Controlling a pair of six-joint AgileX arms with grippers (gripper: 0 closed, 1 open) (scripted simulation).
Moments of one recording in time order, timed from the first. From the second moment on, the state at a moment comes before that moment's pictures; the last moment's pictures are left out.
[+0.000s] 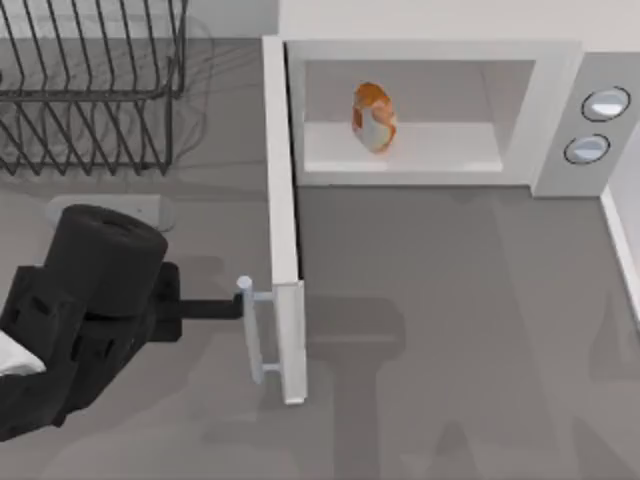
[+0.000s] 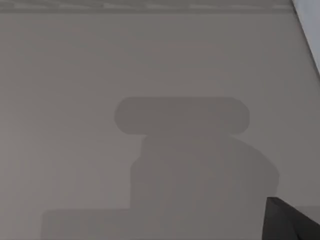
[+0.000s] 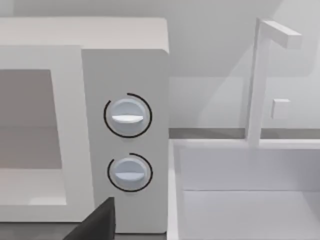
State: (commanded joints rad) left arm -0.63 1.20 0.51 -0.09 -0.38 -0.42; right arm 0.00 0.00 0.00 0.00 0.00 0.00
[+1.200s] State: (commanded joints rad) left arm -1.00 1.63 0.89 -0.21 -0.61 -0.73; right arm 0.00 0.00 0.00 0.00 0.00 0.00
